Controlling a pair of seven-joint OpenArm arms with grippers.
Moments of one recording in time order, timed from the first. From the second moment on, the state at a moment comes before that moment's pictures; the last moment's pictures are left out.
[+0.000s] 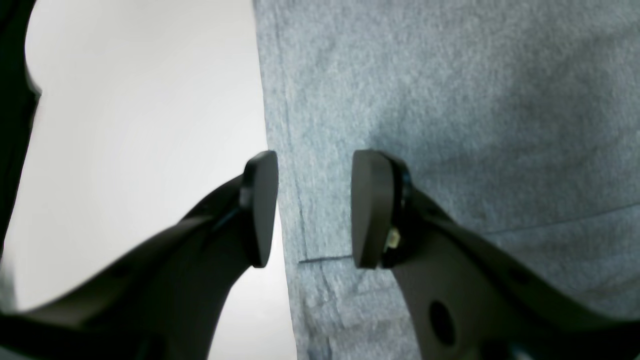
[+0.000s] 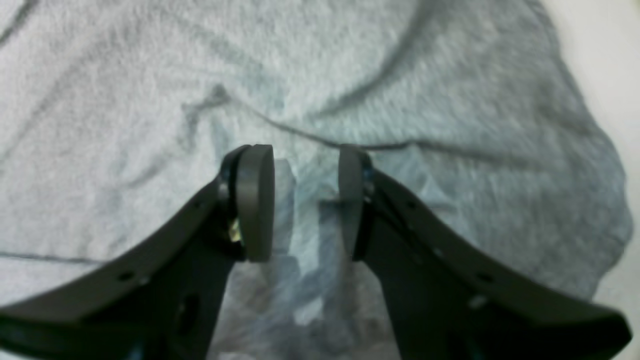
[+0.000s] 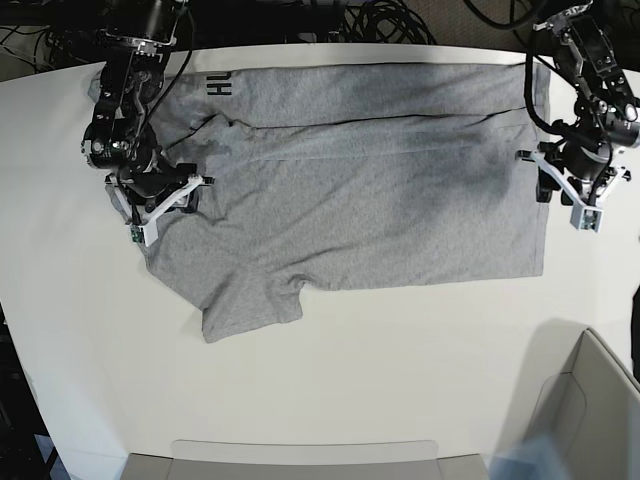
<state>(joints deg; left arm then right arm) 10.8 -16.2 -33.4 109.3 -21.5 -29.0 66.7 -3.4 3.8 15.7 96.9 16.2 15.3 -59.5</state>
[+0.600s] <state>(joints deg) 10.7 -16.1 -33.4 102.5 -21.6 -29.2 66.7 16.5 8.7 15.0 75.6 15.5 15.2 -55.7</state>
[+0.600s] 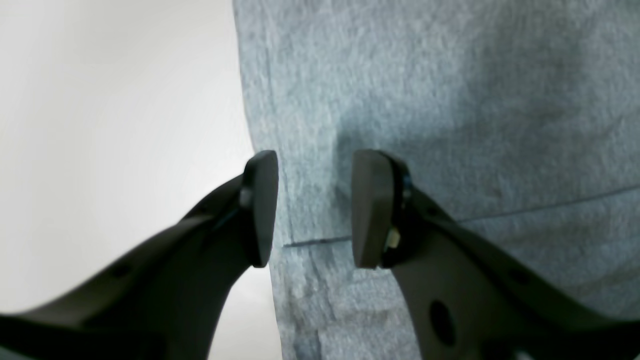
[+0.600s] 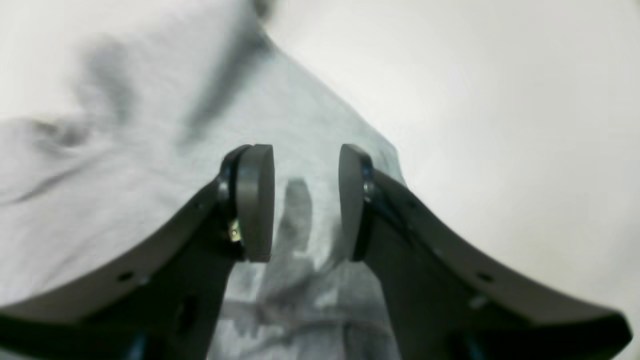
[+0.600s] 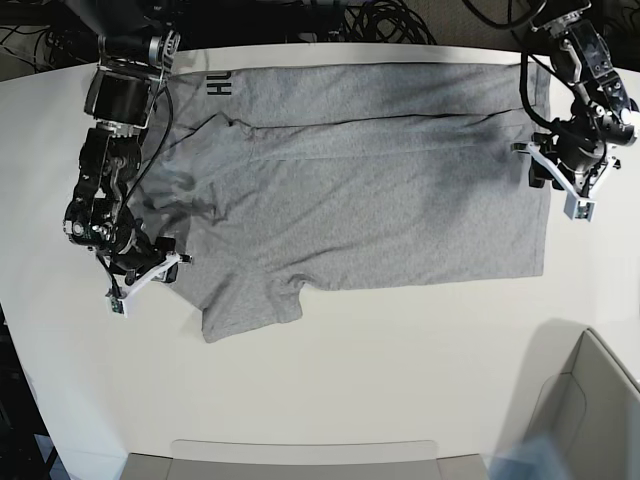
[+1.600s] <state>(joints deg) 10.6 -16.6 -33.5 102.5 -21.6 -29.0 66.7 12.8 10.5 12.5 90.4 21.0 9.1 -55.3</state>
